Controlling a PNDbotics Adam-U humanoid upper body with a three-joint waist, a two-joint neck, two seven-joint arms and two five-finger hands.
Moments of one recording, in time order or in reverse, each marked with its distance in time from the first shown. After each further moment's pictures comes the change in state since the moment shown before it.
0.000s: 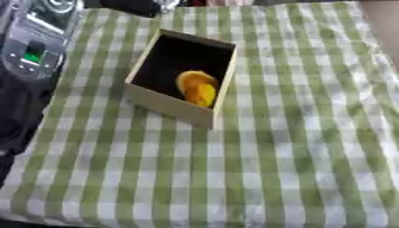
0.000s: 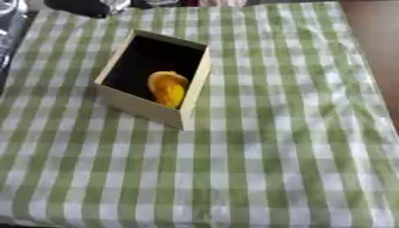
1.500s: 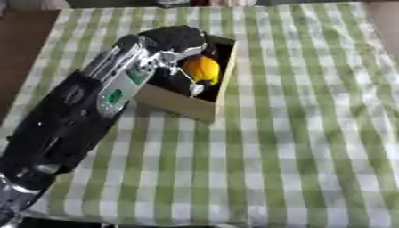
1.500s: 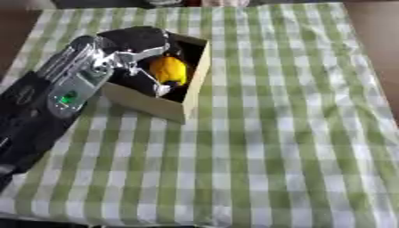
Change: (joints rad) left arm -0.024 -0.161 -0.321 0.409 -0.216 -0.233 -0.177; right arm -0.017 0.000 0.001 0.000 0.000 0.002 -0.003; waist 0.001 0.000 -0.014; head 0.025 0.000
